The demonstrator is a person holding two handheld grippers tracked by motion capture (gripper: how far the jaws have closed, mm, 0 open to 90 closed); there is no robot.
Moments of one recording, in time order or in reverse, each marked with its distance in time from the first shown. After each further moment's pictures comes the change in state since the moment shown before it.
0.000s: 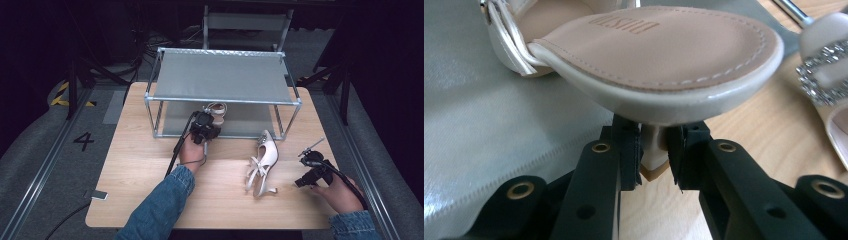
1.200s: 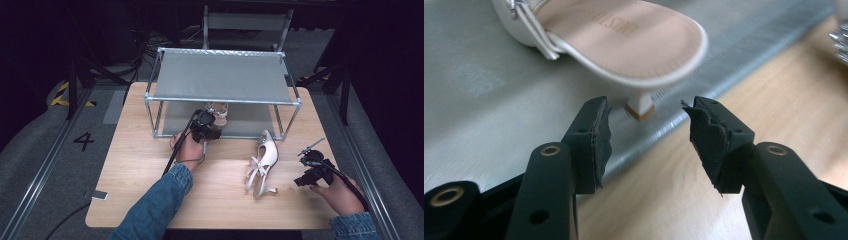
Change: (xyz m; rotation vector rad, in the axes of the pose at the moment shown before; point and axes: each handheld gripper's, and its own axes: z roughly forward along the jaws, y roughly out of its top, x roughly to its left) left arm -0.001 -0.001 -0.012 0.063 0.066 0.123; right arm 0.011 0.002 -0.012 -0.036 -0.023 -0.026
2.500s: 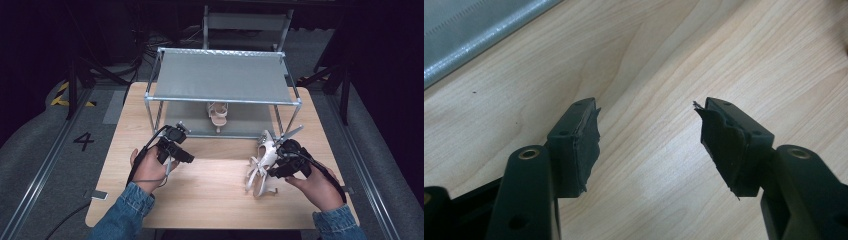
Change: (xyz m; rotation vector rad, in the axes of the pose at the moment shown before) left arm 0.017 -0.063 -0.086 0.301 -0.103 -0.048; right arm 0.072 0.055 -0.047 -0.176 0.091 -0.171
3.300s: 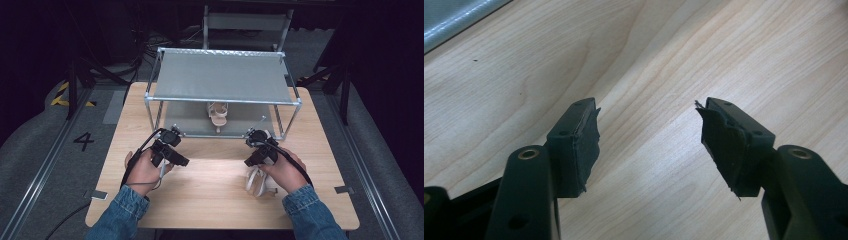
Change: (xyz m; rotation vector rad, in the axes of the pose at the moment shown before) left arm 0.009 -0.013 -0.001 0.025 -0.016 -0.017; right arm 0.006 0.065 0.064 0.100 -0.005 -0.034
